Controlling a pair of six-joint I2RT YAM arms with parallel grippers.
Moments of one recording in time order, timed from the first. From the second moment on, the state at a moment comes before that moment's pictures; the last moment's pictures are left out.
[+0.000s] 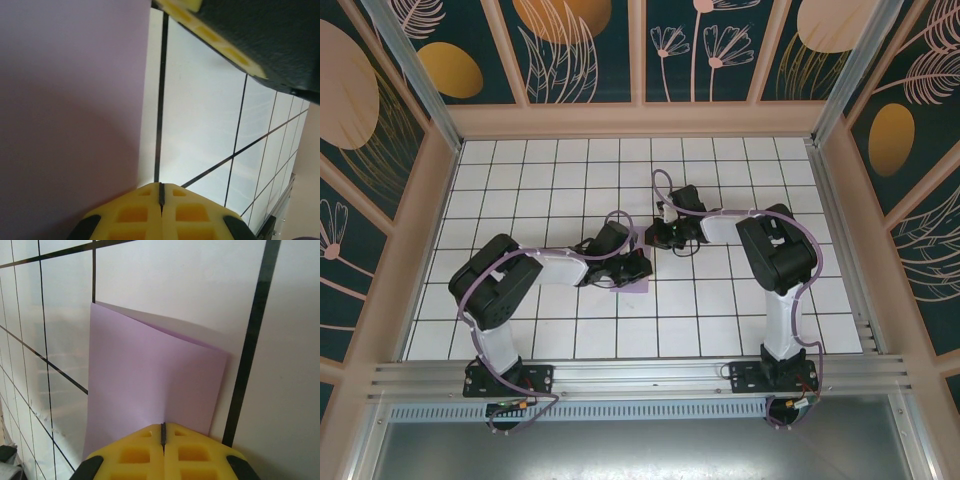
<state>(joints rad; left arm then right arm) -0.73 1.83 0.82 0.18 0.42 -1.05 0.51 2.01 1.12 -0.06 -0.57 0.59</state>
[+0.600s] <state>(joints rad) -0.80 1.79 0.72 0.25 0.36 -1.08 0.50 2.02 1.12 -0.07 -0.59 0.60</state>
